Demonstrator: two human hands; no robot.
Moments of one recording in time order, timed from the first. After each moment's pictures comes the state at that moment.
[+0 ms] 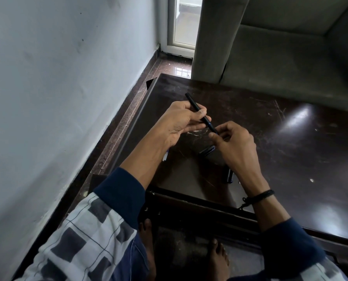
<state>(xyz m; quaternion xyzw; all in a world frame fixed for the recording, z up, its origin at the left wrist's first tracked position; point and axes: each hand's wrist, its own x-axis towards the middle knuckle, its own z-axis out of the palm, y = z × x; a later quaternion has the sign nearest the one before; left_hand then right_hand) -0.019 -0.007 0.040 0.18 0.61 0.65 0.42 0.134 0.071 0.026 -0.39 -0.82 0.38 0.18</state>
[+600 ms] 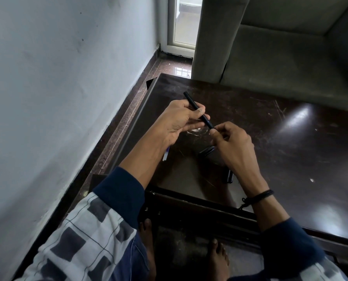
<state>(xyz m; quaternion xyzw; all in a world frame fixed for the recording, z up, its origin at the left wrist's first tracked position) -0.023 -0.009 0.040 0.17 0.60 0.65 0.43 0.133 0.069 0.025 -0.37 -0.83 0.38 0.18</state>
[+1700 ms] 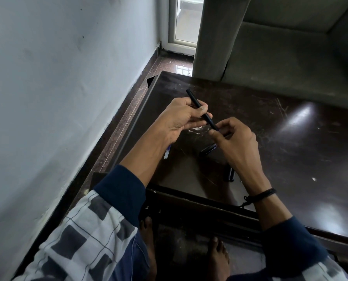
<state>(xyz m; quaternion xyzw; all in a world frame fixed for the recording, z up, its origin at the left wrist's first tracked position) -0.023 -0.009 0.039 0.19 0.60 0.65 0.43 0.134 0.069 0.025 -0.37 -0.82 0.37 0.21</state>
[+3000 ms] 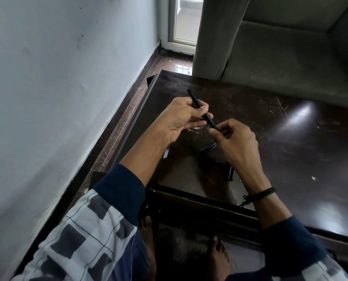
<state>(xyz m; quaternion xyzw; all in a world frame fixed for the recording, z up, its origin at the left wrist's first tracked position) -0.022 -0.009 0.038 0.20 0.60 0.64 0.43 0.133 0.067 0.028 -0.39 -0.83 0.37 0.19</state>
